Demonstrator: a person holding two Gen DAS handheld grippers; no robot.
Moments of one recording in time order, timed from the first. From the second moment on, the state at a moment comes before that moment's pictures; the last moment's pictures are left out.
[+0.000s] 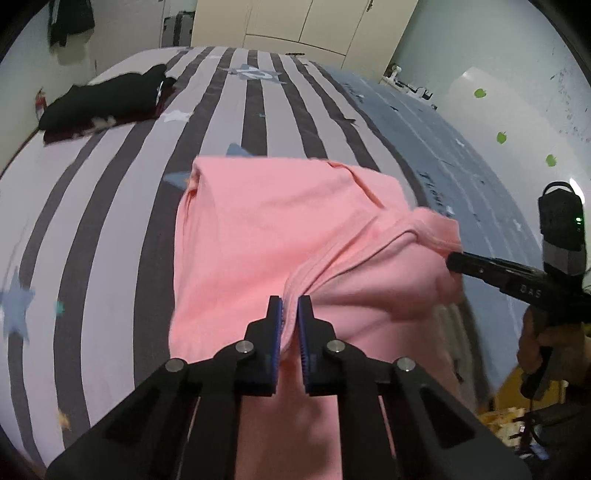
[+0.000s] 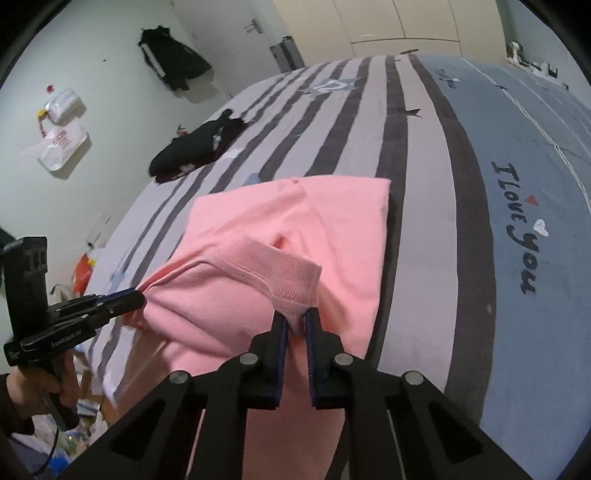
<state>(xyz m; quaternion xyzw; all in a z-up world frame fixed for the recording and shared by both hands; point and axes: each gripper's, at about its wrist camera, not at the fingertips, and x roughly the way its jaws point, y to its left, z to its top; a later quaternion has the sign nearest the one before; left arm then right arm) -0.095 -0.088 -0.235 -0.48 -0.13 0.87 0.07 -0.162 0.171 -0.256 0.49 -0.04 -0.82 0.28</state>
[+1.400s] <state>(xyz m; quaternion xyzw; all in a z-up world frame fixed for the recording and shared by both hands) -0.063 -0.138 -0.275 -0.52 -0.14 0.84 -0.02 -0.071 0.194 -0.296 0.57 -0.04 -0.79 0.20</state>
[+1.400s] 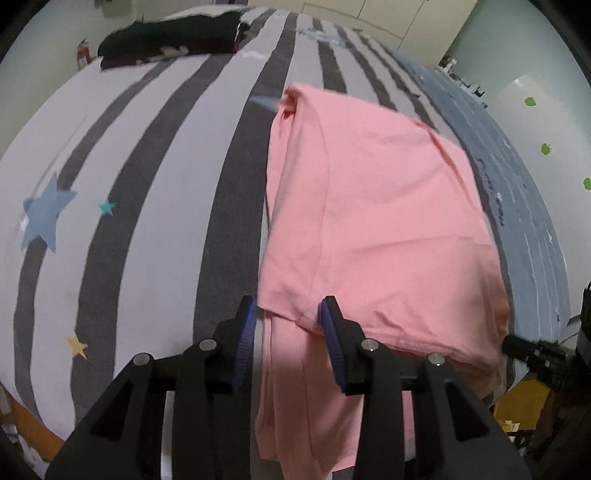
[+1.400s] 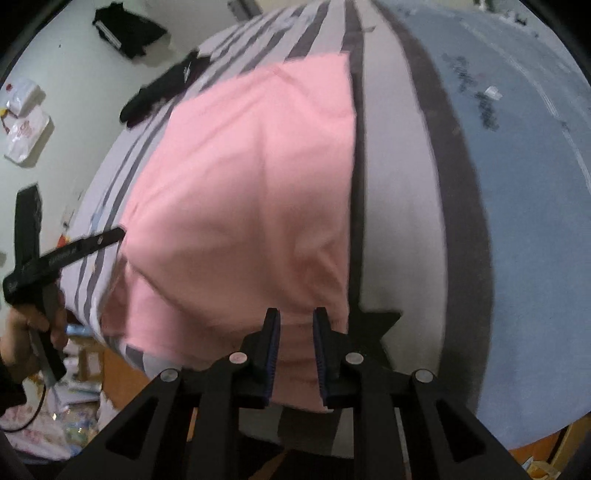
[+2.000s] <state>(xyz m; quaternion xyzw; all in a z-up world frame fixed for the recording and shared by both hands) -0.062 -0.128 -0.280 -0.49 -0.10 0.87 0.00 -0.060 0.199 -0.306 0.55 -0.06 -0.82 0.17</state>
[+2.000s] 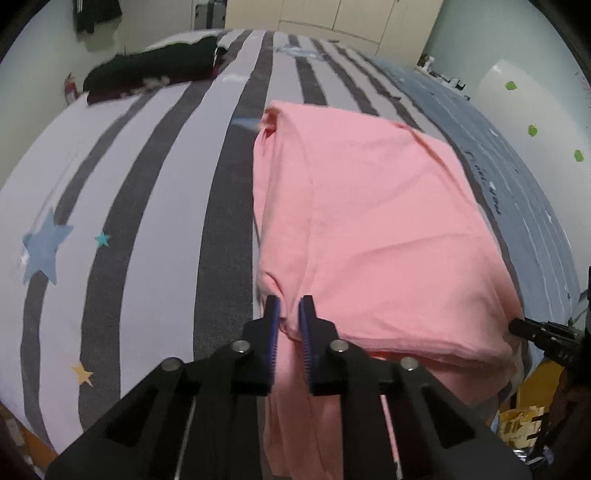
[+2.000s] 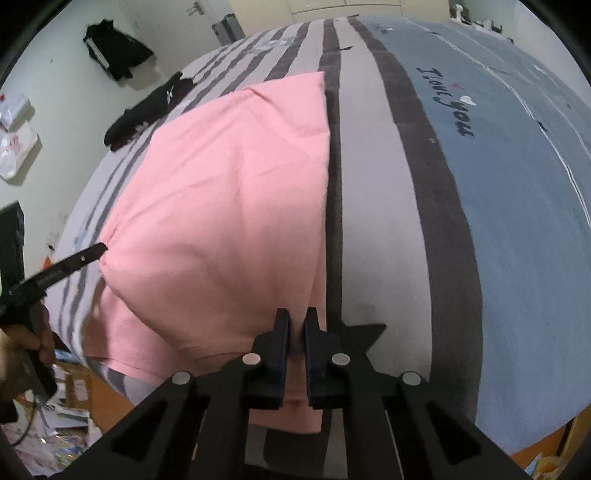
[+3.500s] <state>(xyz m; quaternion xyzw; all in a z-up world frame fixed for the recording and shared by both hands) -0.242 -0.121 -0.260 -0.42 -0.08 0.90 0.04 -0.227 0.118 -0.281 0.44 -0.05 -0.87 0.20</state>
